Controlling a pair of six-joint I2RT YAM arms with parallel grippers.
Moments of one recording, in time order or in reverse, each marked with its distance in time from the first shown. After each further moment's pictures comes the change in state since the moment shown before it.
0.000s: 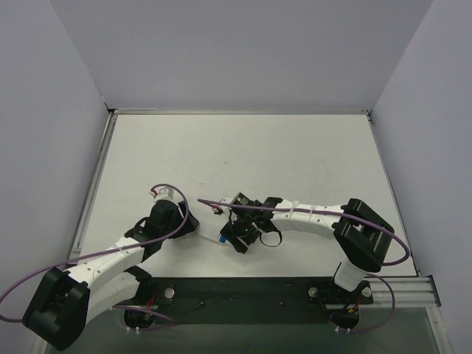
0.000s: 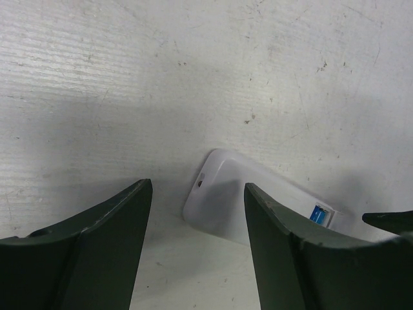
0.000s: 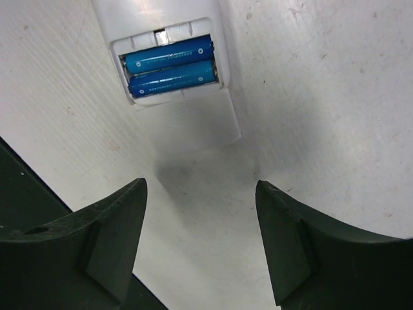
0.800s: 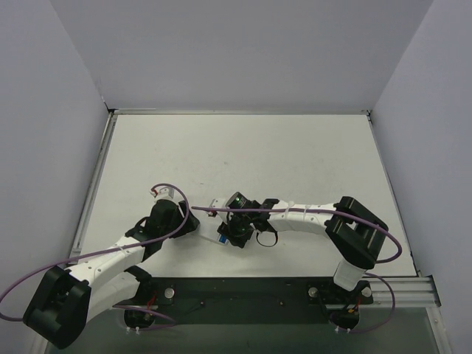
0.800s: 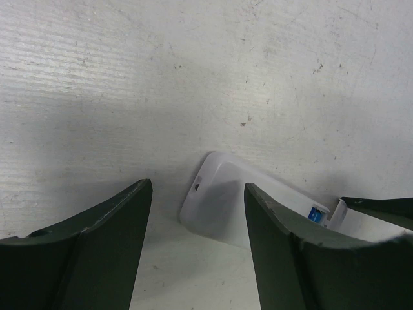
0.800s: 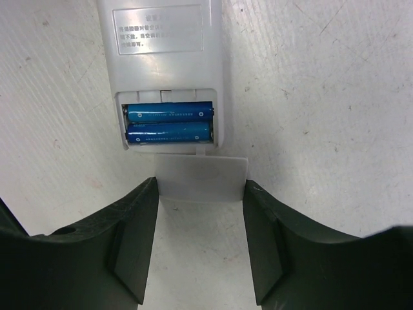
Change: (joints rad) left arm 0.000 0.013 0.000 0.019 0.005 0.000; right arm 0.000 0.046 -0.020 0.177 -0.008 -0.192
